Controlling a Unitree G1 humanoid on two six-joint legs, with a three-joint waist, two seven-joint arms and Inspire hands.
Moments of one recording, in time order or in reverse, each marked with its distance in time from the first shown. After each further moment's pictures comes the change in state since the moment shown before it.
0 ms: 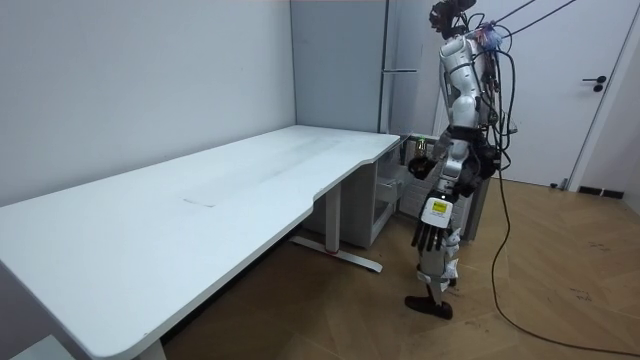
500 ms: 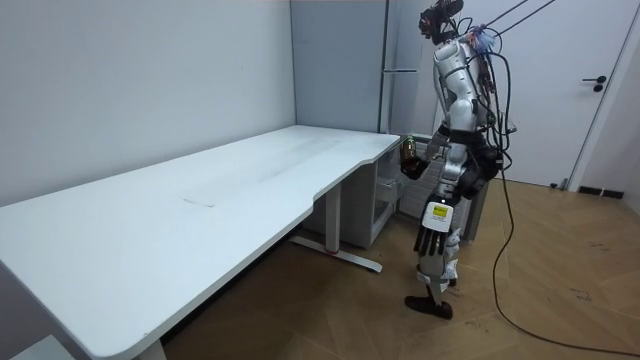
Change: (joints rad) left arm -0.030 0.037 -0.071 -0.035 0.005 0.034 0.000; right arm -0.102 -0.099 0.070 0.116 0.046 0.070 0.110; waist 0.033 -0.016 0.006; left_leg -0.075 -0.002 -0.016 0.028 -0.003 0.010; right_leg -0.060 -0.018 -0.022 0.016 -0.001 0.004
